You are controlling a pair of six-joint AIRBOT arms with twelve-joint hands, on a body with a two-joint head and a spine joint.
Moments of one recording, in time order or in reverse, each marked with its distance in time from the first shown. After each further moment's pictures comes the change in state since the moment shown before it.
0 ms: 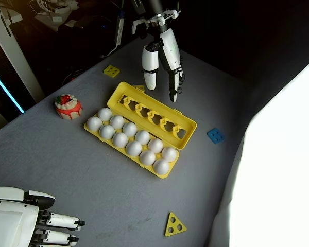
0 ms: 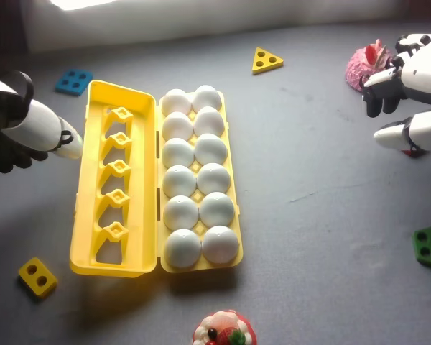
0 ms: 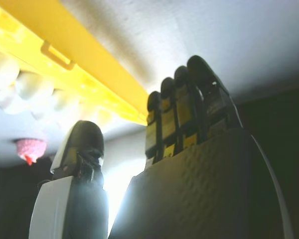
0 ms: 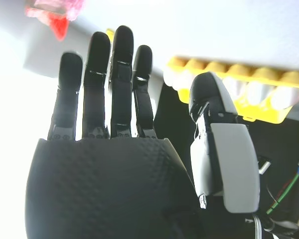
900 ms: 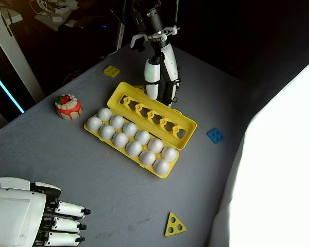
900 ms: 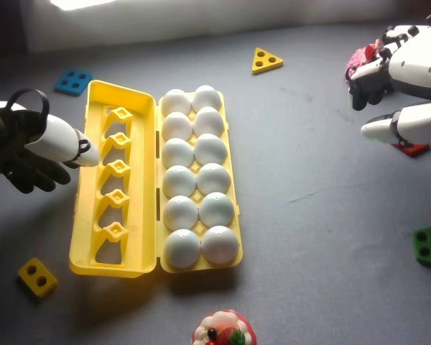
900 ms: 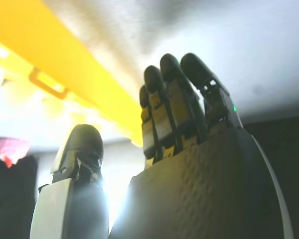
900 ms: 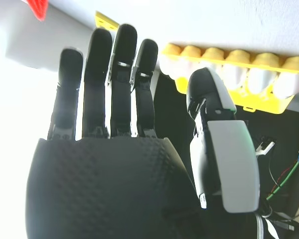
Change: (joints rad) left arm 0.122 -0.056 0.047 -0.001 -0.109 -0.151; right arm 0.024 -0.006 -0.019 0.002 0.013 -0.001
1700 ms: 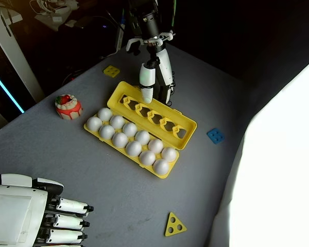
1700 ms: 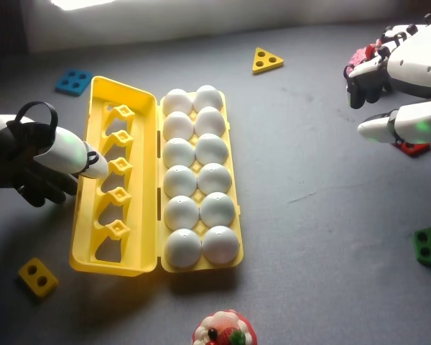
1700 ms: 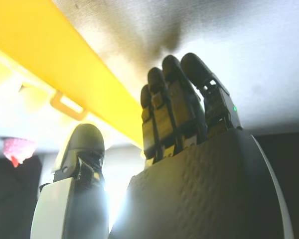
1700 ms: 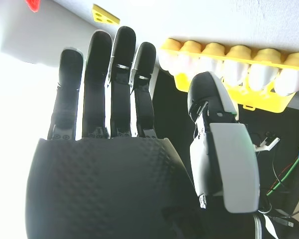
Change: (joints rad) left arm 0.036 -0.013 -0.002 -0.042 -0.031 -0.023; right arm 0.000 -0.002 0.000 0.000 0.007 0.000
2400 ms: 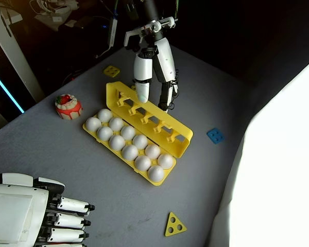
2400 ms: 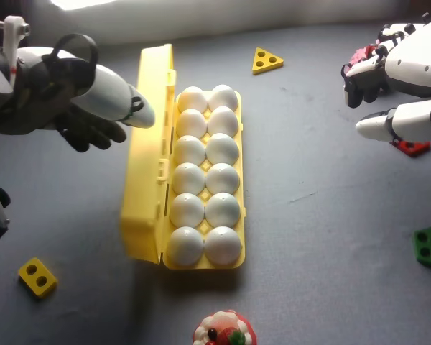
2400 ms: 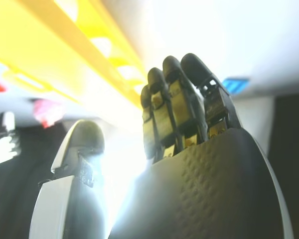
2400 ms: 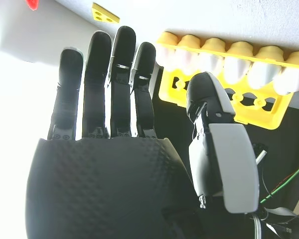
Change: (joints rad) left arm -0.280 -0.018 -0.085 -0.007 0.124 0.130; right arm 0.003 -0.004 0.000 0.000 0.002 0.000
